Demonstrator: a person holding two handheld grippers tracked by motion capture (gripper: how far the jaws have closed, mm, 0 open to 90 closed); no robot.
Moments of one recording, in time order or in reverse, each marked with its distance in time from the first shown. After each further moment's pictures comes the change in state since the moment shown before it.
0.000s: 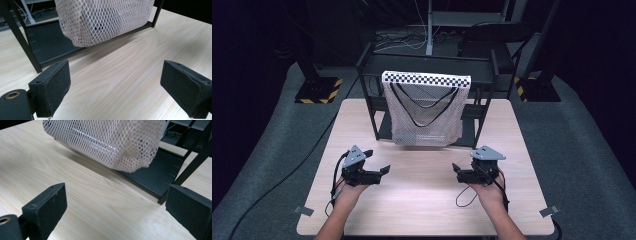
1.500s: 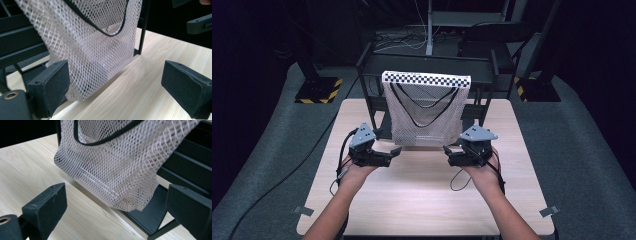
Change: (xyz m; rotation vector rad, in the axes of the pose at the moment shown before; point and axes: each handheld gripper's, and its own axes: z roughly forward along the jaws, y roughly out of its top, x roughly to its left) left arm -0.020 0.088 -0.005 -0.072 -0.050 0.116; right arm 0.013 0.075 -0.010 -0.065 -0.003 -0.123
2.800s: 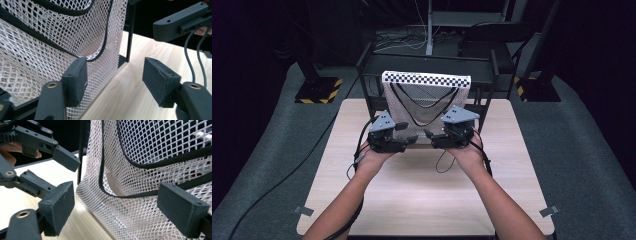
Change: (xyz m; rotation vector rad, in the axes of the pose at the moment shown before) left arm -0.003 0.033 0.048 0.008 -0.143 0.049; right arm 0.009 0.056 0.034 -0.102 0.156 -0.089
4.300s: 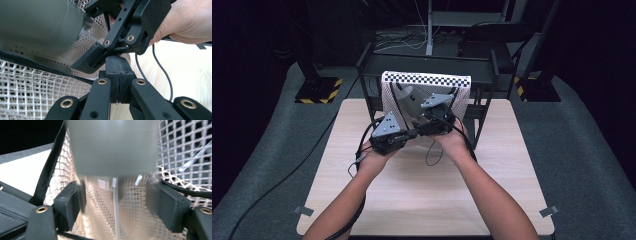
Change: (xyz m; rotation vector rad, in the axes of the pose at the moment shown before) left arm -0.015 0.017 -0.002 -0.013 -0.035 0.144; right arm -0.002 0.030 0.055 0.158 0.043 -0.009
